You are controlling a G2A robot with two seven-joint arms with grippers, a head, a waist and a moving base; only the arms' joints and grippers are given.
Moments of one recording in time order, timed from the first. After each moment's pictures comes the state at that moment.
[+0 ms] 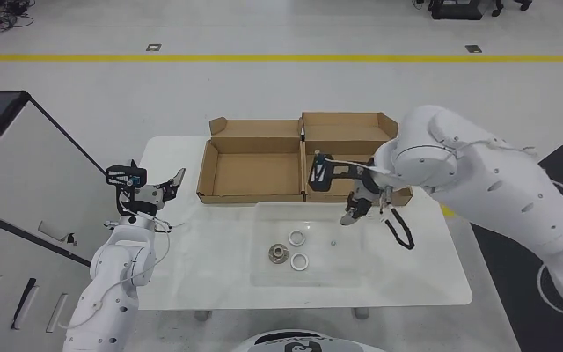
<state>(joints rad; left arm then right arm) 1.73 -1.15 -1.60 -1.80 1.33 0.00 0.00 -0.44 -0.79 0.49 -1.90 -0.25 -0.29 1.53</state>
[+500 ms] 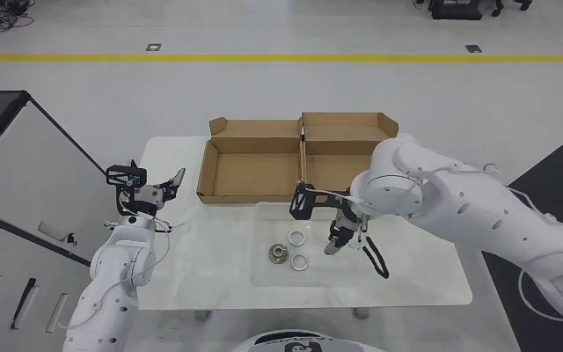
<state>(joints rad) 1.73 -1.15 -1.60 -1.80 1.33 0.00 0.00 -0.50 -0.84 0.40 -1.95 -0.28 -0.12 1.50</state>
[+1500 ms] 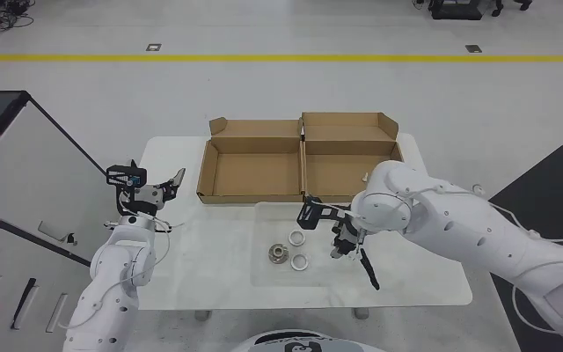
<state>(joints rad) 1.73 -1.15 -1.60 -1.80 1.33 0.00 0.00 -0.64 -0.83 0.41 -1.91 -0.39 -0.06 1.52</state>
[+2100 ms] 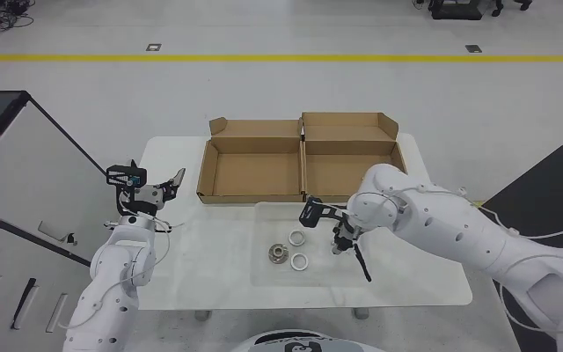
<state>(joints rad) 1.73 -1.15 -1.60 -1.80 1.33 0.00 0.00 -0.66 -0.88 0.36 -1.75 -0.45 -0.11 1.48</state>
